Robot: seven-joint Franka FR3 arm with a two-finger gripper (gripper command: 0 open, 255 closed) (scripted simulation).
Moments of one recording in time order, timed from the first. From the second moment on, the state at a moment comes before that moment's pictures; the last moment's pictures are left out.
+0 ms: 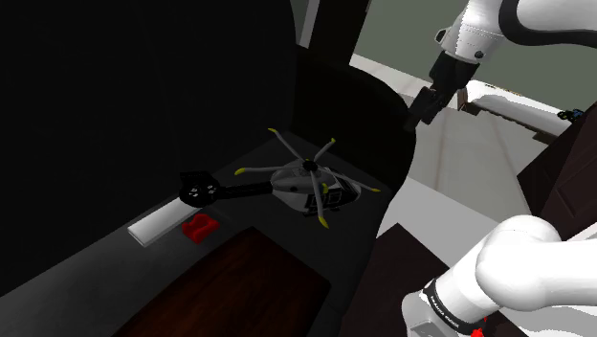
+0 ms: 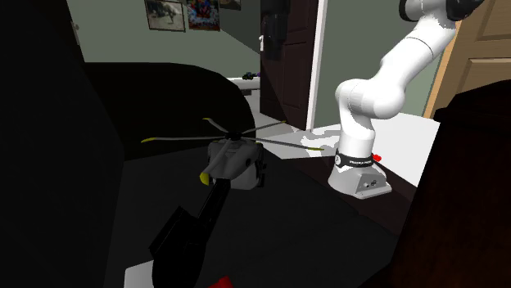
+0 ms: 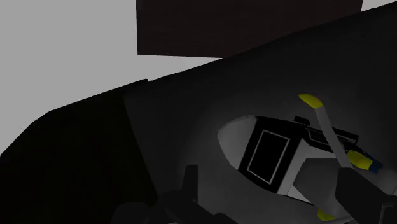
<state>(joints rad) -0.01 -0.79 0.02 -2.33 -0.05 1.57 -0.03</state>
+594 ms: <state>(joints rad) 0.04 -0.67 0.15 -2.35 0.02 1.70 0.07</state>
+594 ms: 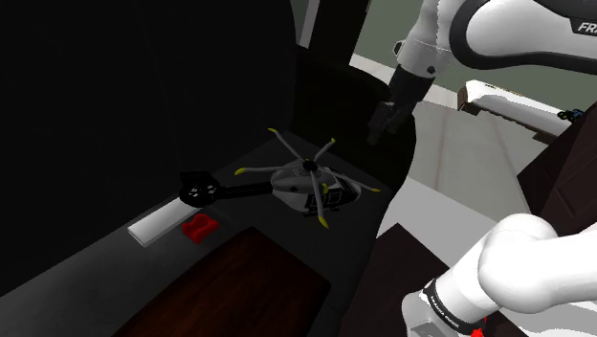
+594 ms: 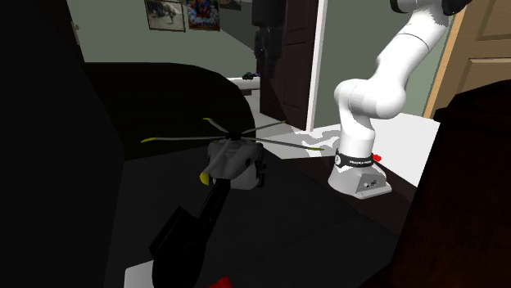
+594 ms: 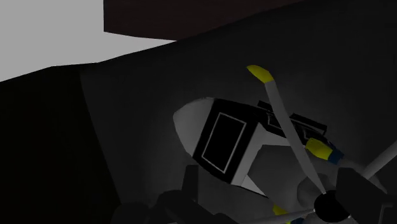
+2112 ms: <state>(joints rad) 0.16 0.01 0.53 -2.08 -0.12 2.05 0.48</state>
